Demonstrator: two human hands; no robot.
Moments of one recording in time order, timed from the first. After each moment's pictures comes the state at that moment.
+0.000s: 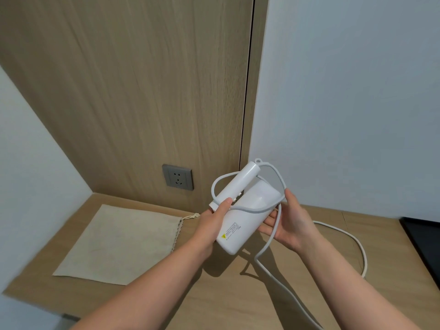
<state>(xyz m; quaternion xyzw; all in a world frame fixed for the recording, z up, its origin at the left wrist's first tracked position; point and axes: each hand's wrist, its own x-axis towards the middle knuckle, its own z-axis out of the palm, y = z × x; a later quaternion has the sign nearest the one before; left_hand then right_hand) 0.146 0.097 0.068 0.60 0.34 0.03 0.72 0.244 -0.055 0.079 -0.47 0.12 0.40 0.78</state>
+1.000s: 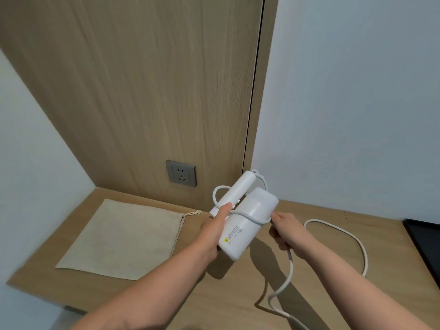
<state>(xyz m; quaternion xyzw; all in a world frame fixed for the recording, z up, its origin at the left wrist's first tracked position) 0.140 0.094 0.053 0.53 0.38 0.00 0.76 0.237 -0.057 0.057 -0.82 -0.06 0.32 0.48</state>
